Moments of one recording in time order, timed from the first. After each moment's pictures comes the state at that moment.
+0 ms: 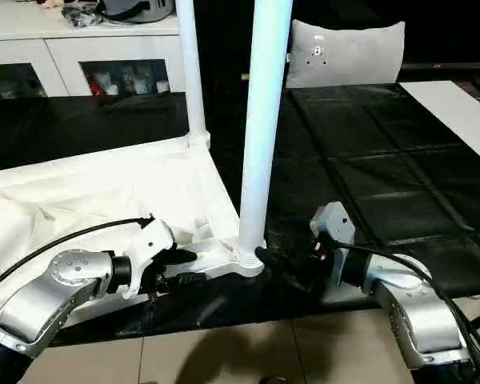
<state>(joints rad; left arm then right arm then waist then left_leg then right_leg) -0.23 0.50 -0.37 -0.07 -0.19 0.49 -0.82 -0.10 -0.54 0.05 -0.04 0.35 0.24 0.95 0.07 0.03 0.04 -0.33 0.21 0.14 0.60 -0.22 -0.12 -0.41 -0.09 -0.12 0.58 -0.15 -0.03</state>
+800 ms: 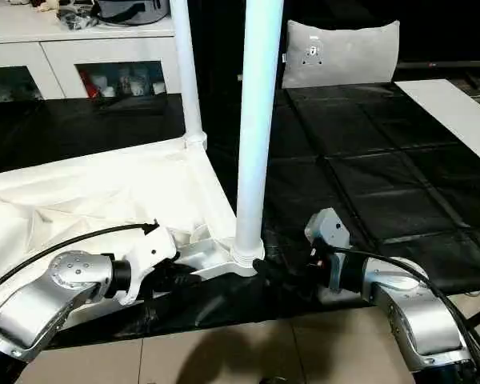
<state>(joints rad) -0.22 0.54 -0.41 -0.14 -0.15 0.56 -0.84 -0.09 -0.56 0.09 -0.04 0.34 0.28 0.97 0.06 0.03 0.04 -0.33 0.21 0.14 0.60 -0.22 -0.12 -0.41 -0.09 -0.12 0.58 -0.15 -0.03</state>
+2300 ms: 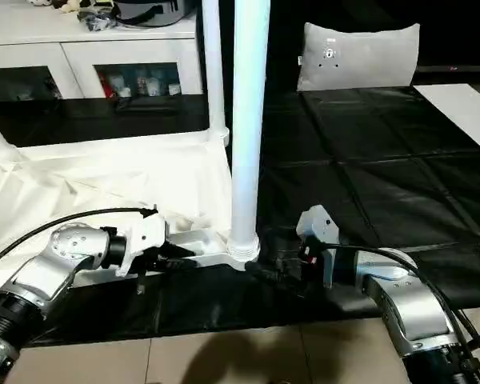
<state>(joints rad) -0.44 0.50 -0.39 0.43 -0.08 -0.03 -1.13 -0.16 -0.54 0.13 0.04 0.33 0.24 1.05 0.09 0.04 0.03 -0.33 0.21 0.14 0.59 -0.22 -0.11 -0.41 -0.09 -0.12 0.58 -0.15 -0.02</state>
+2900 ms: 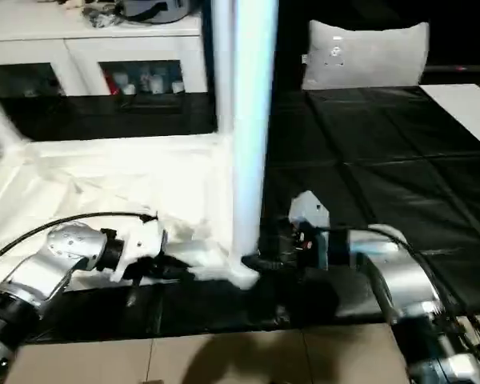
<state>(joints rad) -0.43 0.52 -0.42 0.39 -0.09 -0.07 -1.28 -0.34 -0.53 0.19 0.21 0.32 0.21 1.24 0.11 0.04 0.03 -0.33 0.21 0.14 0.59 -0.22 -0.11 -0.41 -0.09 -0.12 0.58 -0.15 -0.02</state>
